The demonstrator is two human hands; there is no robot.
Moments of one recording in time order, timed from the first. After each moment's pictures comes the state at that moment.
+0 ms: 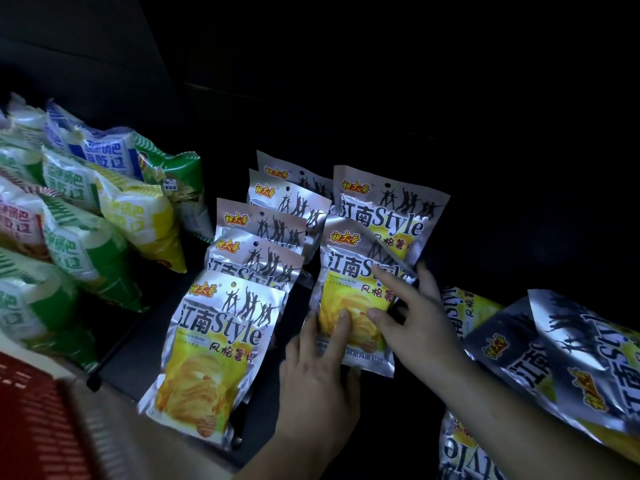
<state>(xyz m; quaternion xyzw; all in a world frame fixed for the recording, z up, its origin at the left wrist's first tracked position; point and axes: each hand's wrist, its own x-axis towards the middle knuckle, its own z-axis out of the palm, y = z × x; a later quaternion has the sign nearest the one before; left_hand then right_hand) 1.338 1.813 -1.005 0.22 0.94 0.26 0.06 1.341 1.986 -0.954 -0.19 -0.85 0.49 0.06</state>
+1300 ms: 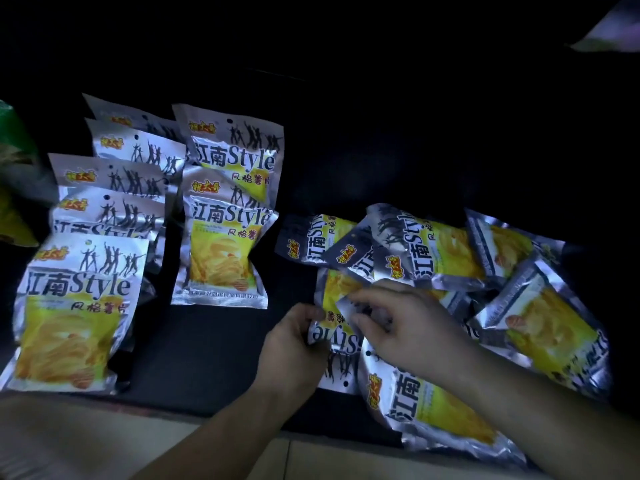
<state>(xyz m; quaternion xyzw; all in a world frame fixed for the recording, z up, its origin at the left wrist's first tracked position) 1.439 1.887 -0.988 0.15 0.79 0.51 0.31 1.525 2.058 -0.903 -0.16 -0.95 0.27 -0.04</state>
